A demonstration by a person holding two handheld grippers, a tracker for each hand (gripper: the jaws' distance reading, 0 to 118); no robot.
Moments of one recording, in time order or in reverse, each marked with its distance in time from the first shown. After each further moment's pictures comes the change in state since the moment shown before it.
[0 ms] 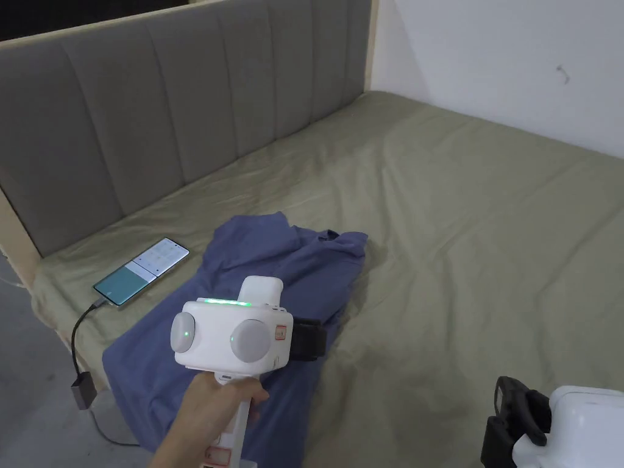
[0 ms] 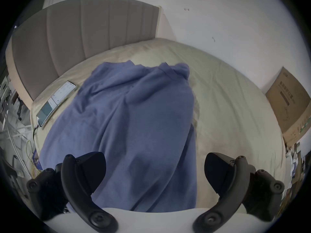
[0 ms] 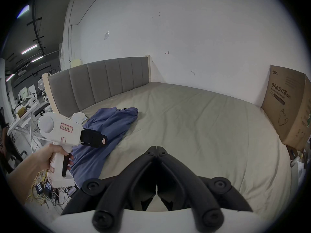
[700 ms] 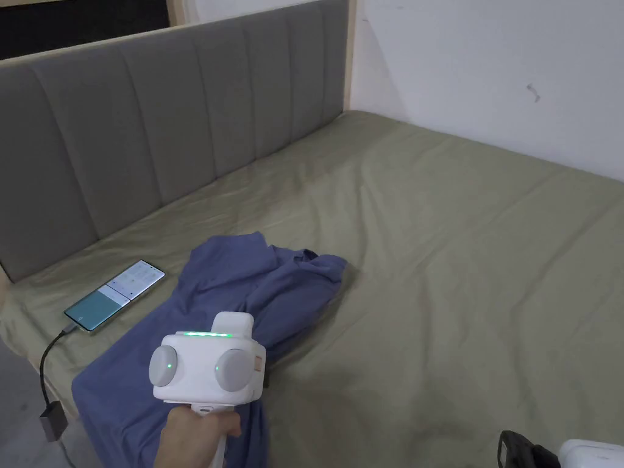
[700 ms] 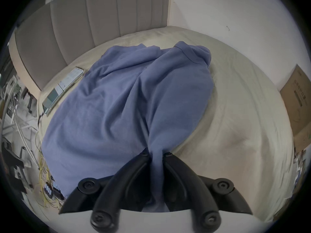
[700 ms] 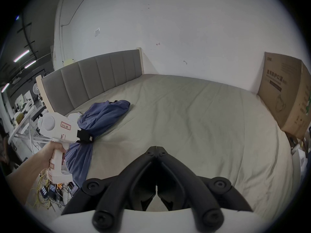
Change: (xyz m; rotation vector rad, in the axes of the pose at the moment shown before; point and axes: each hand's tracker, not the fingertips) left arm -0.005 -0.010 -0.019 -0.054 0.118 0.063; right arm 0.032 -0.021 0.006 -0.074 -0.026 -0.076
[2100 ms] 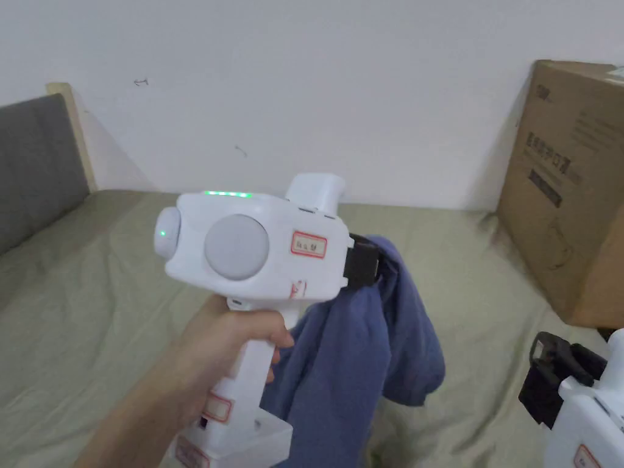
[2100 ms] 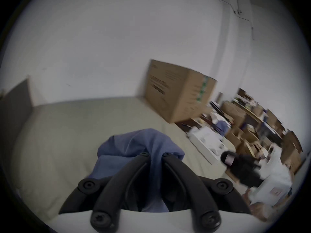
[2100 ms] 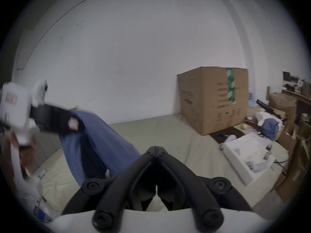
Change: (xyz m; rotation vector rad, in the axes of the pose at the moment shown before) left arm 0.390 -0.052 0.334 0.223 -0.979 -0.670; right arm 0.204 -0.010 0.266 0.385 -0.539 -0.303
